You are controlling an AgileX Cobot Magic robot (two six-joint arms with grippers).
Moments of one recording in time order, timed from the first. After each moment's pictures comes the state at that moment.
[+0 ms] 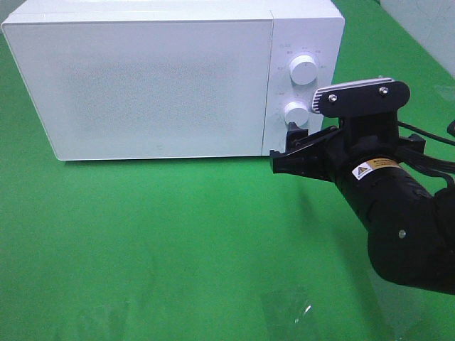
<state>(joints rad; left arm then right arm) 0.01 -0.01 -0.52 -0.06 1.08 0.00 0.80 1.75 -0.48 0.83 -1.13 -0.40</state>
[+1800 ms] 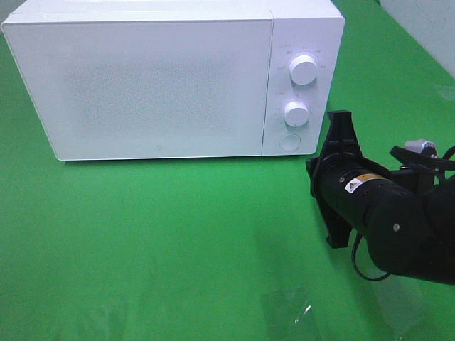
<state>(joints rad) 0.01 -0.01 -0.52 -0.06 1.08 0.00 0.73 1.80 -0.49 0.77 -0.90 1.25</state>
